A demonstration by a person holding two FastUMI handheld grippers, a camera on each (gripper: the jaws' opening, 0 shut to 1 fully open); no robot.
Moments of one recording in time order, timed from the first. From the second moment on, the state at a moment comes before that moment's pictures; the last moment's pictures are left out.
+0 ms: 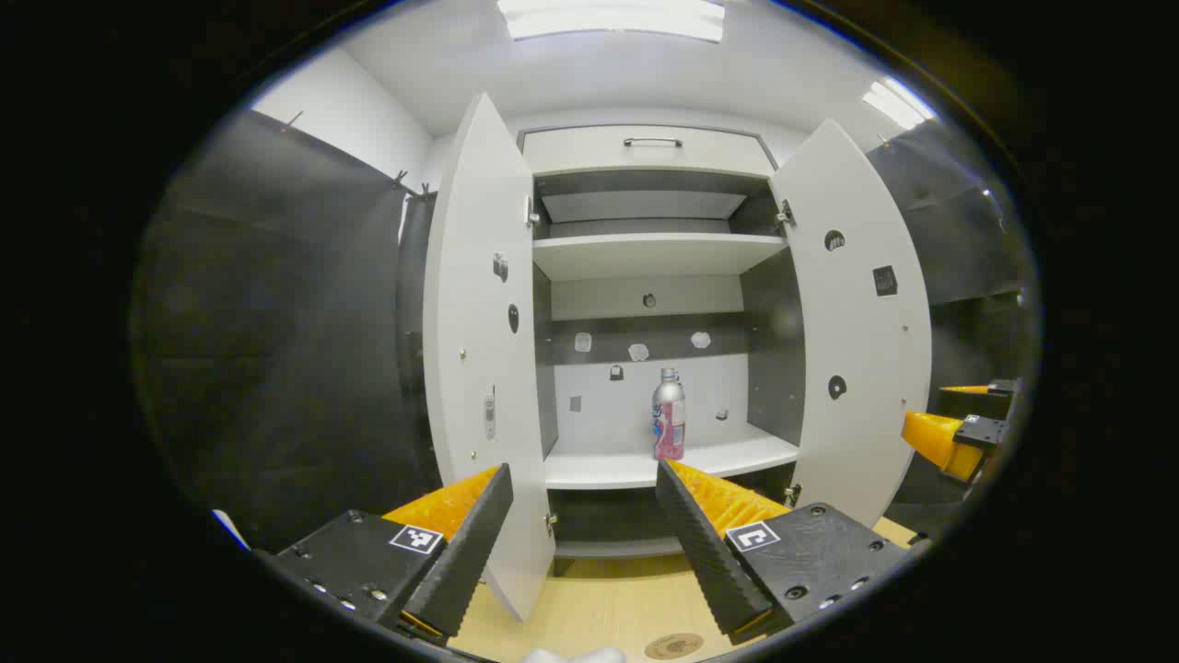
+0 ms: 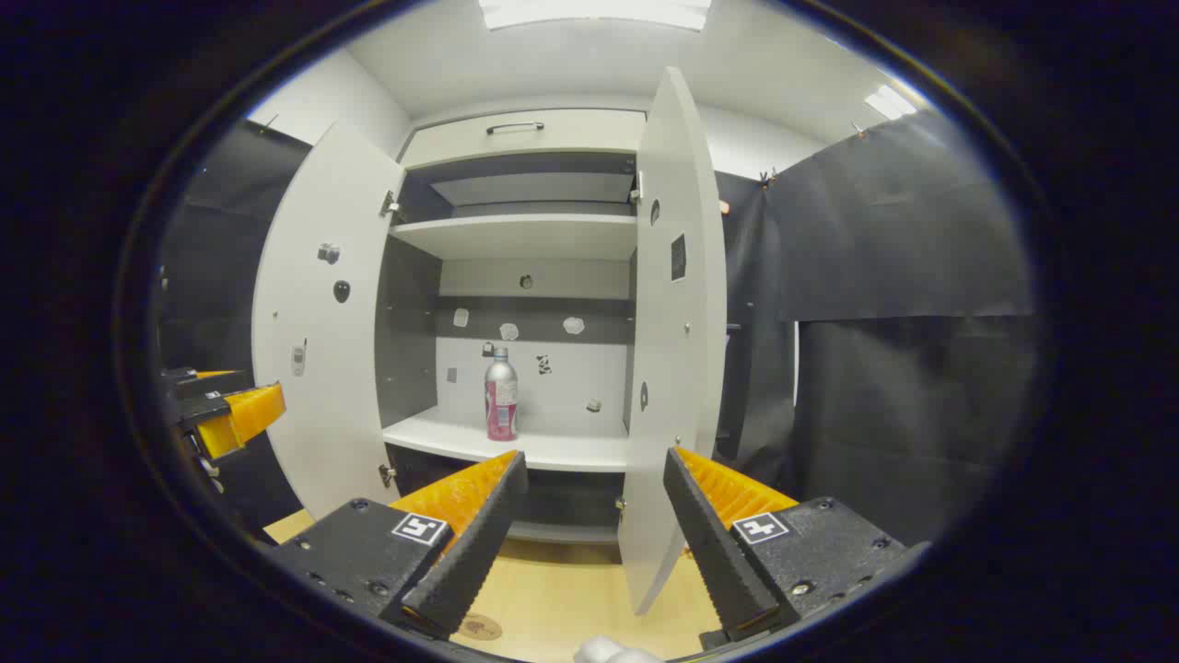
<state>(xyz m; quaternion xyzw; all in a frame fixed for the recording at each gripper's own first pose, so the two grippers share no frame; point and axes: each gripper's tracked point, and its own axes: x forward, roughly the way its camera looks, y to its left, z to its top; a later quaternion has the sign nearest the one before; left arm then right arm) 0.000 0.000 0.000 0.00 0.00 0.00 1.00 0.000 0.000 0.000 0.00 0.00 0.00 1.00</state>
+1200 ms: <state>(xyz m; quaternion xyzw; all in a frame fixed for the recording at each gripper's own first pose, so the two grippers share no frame) 0.086 -0.035 0.017 -0.01 -0.01 -0.04 1.00 0.000 -0.003 0.012 0.00 0.01 -0.01 1.00</state>
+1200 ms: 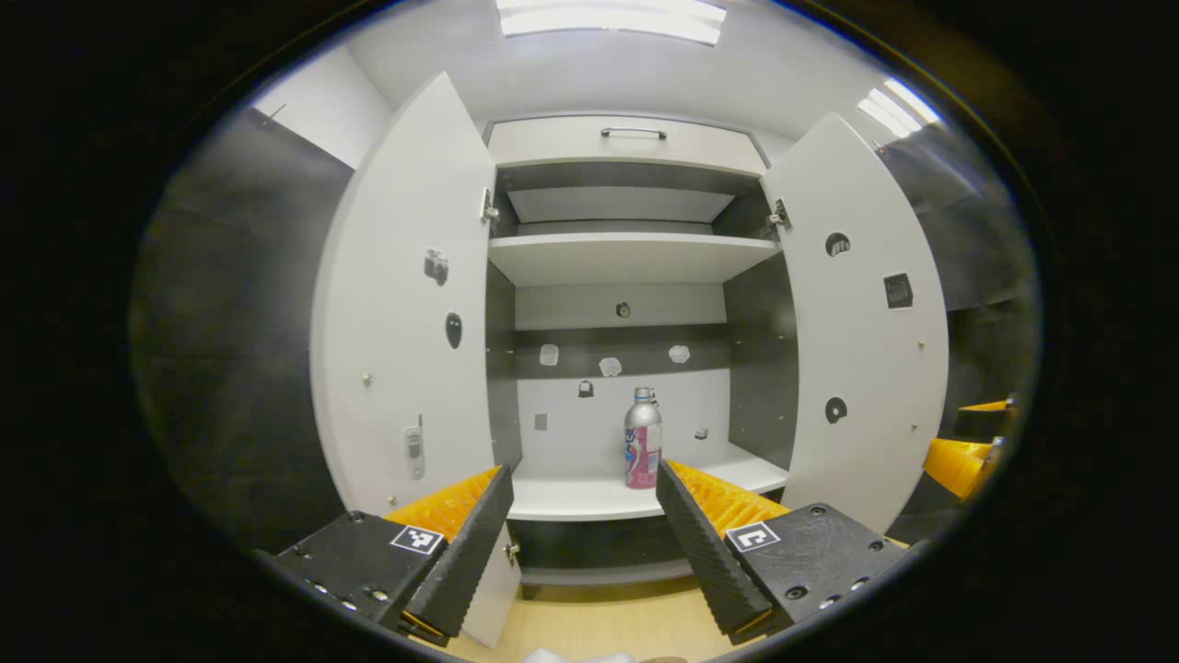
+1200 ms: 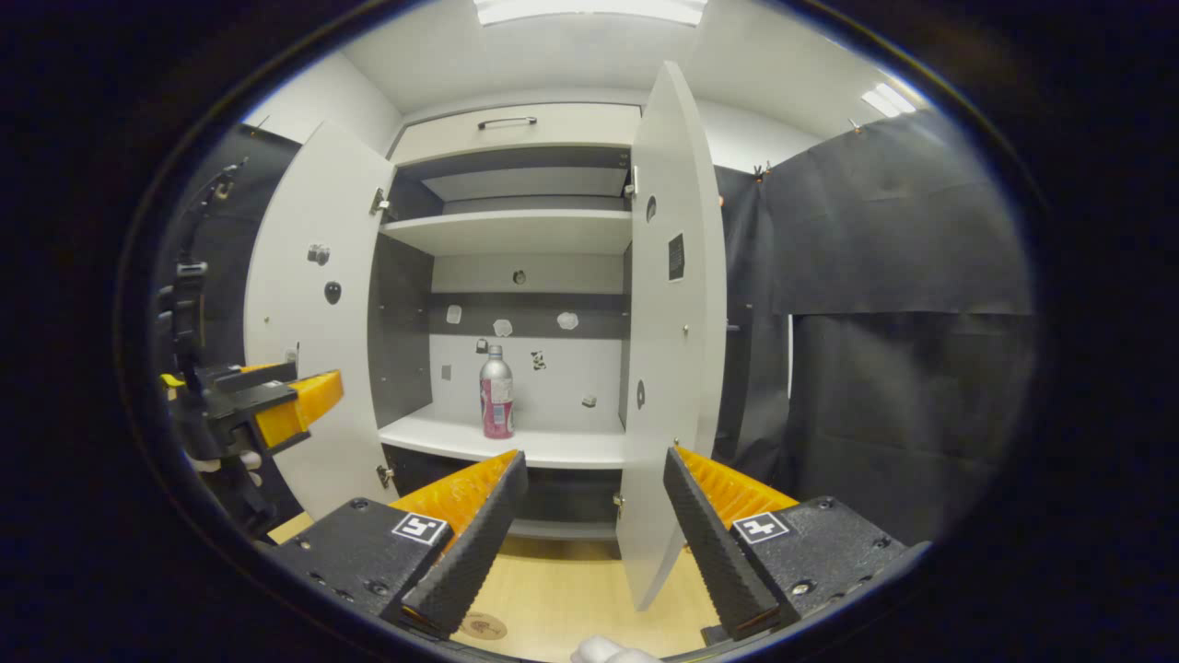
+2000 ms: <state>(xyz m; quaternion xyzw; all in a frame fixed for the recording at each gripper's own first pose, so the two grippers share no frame) 0.331 -0.114 0.016 -0.02 -0.03 -0.04 1.00 0.014 0.002 0.026 0.00 0.02 -0.03 1.00</state>
